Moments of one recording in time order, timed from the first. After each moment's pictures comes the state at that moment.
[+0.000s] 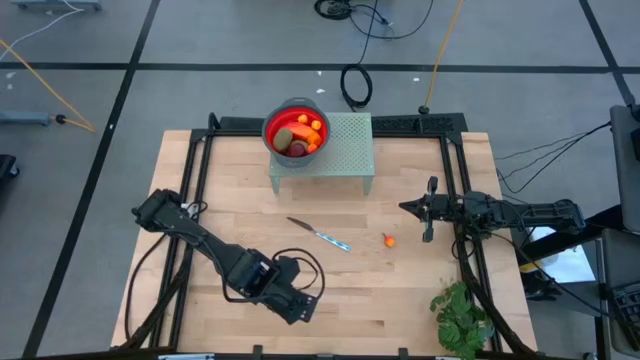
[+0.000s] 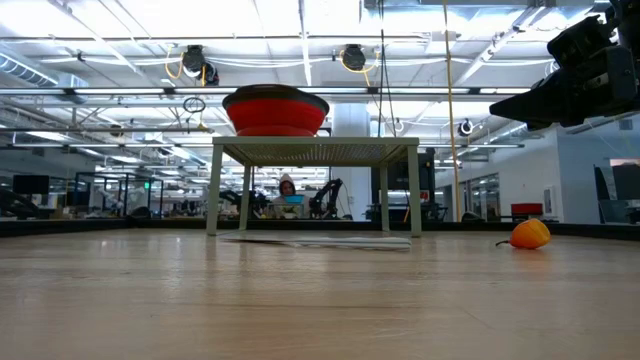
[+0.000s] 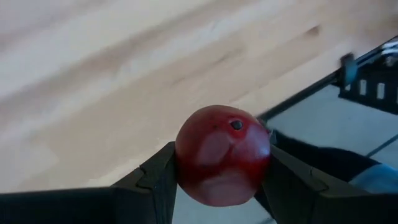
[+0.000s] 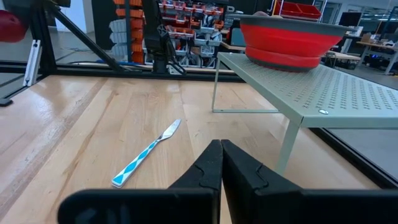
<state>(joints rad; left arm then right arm) -0.55 1.90 1.84 -1.10 0.01 -1.72 0.03 0.09 0.05 -0.05 0.18 -0.06</state>
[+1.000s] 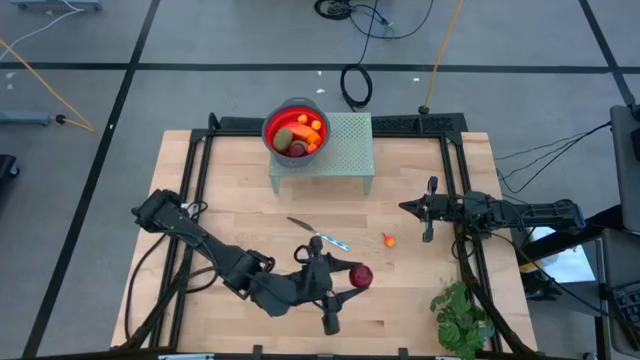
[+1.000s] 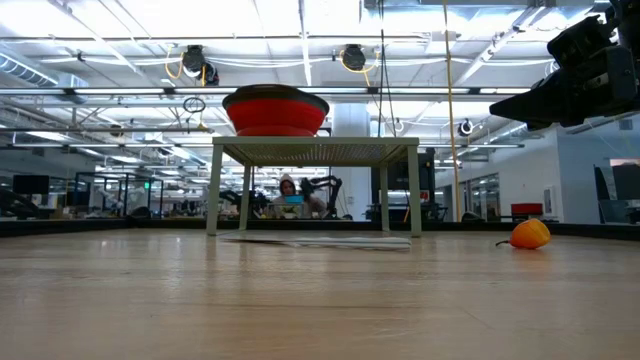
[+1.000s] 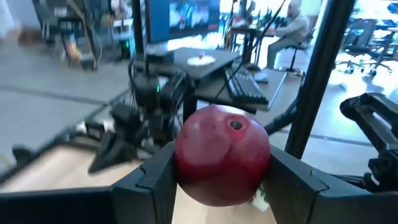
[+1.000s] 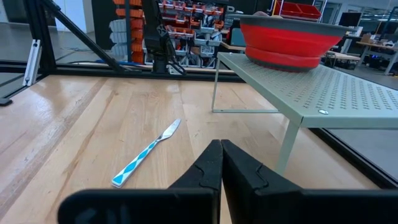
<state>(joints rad) -0.56 1.90 1.84 -0.07 -0.73 -0.18 0.03 0.09 0.05 -0.05 0.18 -0.07</state>
